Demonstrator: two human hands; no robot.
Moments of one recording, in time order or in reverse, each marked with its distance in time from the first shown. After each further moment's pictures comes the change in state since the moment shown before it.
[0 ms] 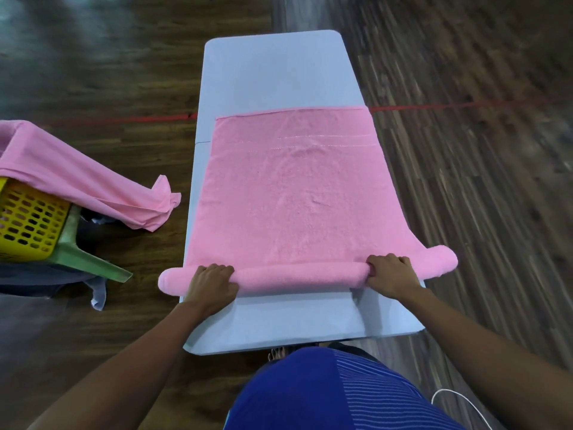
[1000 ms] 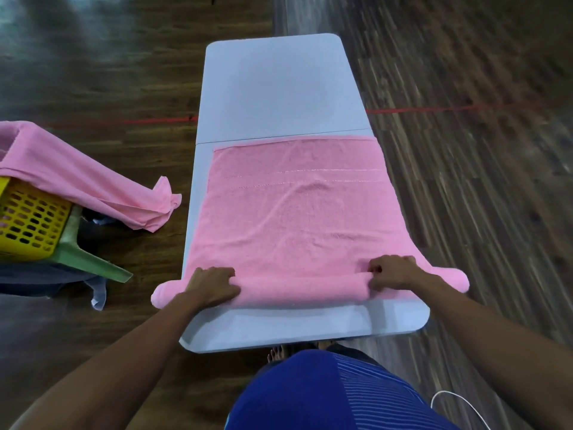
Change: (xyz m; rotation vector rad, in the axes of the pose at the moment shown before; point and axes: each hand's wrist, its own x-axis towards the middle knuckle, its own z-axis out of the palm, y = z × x) left_hand 0.009 0.006 -0.017 -0.001 -0.258 -0.069; right_hand 0.002 0.011 -0.028 0.068 -0.255 -0.015
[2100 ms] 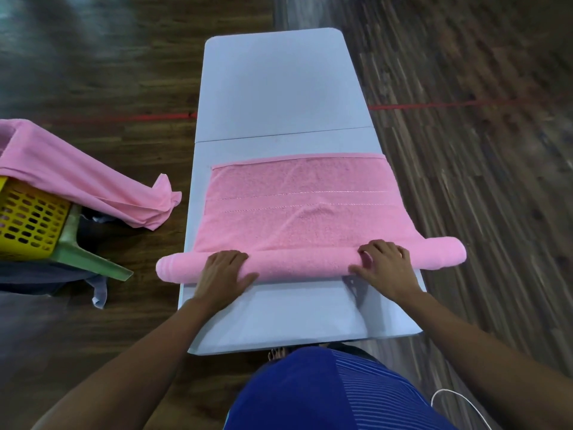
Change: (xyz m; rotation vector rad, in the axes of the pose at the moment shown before) left_hand 0.010 0.009 0.018 -0.048 0.539 0.234; right_hand 0.010 -0.007 0.030 0.068 0.583 -0.132
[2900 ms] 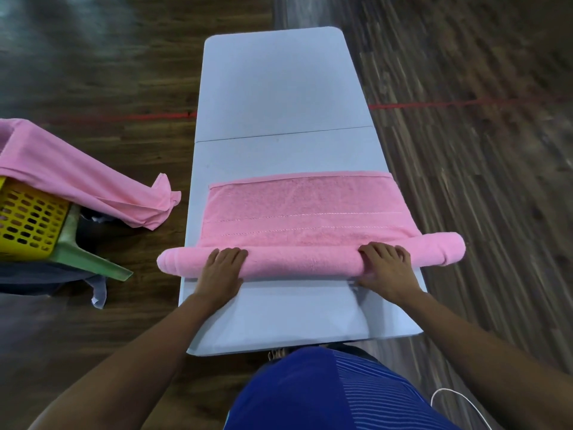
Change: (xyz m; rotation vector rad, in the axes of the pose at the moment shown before) left_hand 0.004 -0.009 0.003 0.100 -0.180 0.020; right_hand -0.002 0.001 0.002 -0.098 -0.149 -0.032
